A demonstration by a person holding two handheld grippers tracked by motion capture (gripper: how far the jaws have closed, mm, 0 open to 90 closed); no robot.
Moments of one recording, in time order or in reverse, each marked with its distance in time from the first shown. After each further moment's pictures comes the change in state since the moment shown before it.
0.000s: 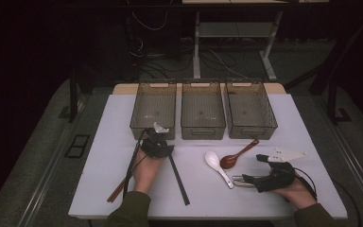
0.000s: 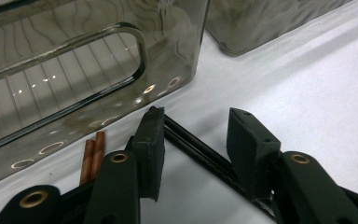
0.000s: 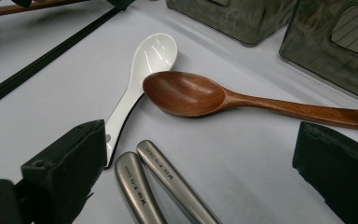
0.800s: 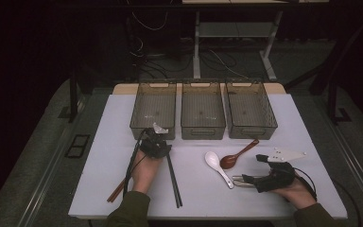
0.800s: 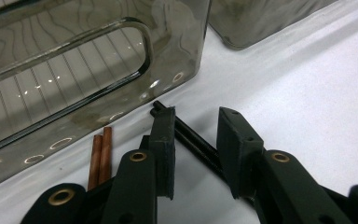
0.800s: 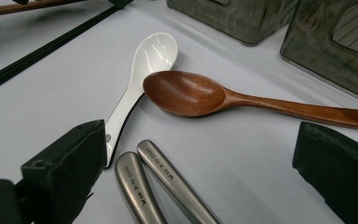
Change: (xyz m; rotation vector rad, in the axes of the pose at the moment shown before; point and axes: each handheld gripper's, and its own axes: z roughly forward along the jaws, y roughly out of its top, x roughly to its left) left arm 0.002 -0.001 -0.003 0.013 0.011 0.028; right arm 0.000 0.000 0.001 0.004 0.002 0.002
